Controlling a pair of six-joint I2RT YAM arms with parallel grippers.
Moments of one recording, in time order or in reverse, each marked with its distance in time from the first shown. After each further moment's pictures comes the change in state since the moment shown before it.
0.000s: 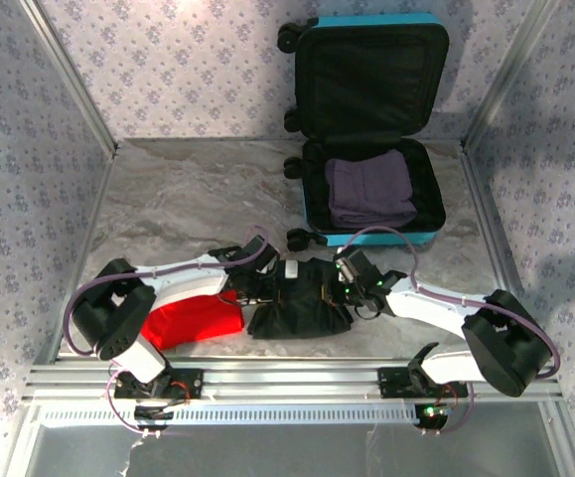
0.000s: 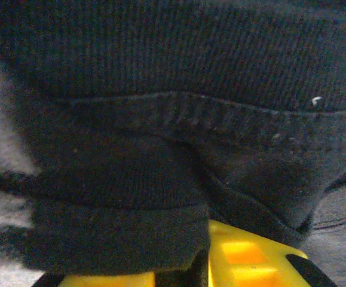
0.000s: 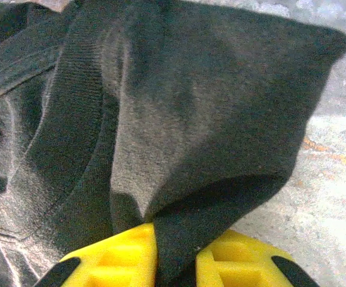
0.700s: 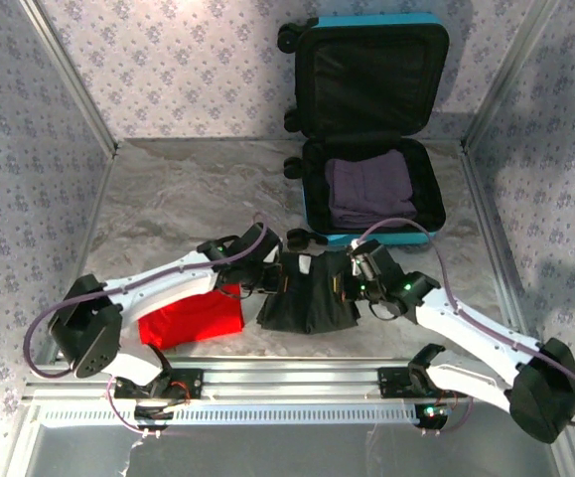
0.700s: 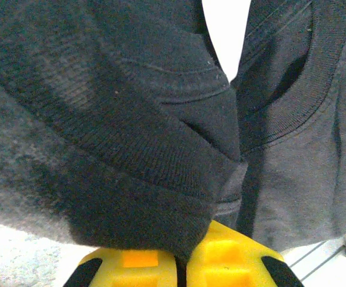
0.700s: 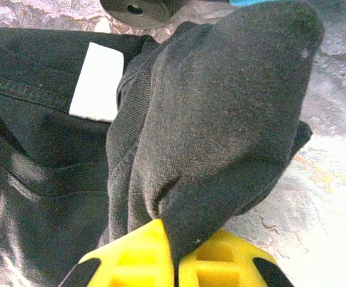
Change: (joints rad) left arm -0.045 -0.142 0.131 -0.110 0.000 0.080; right arm -0.032 -0.311 0.065 -0.251 0.001 -0.073
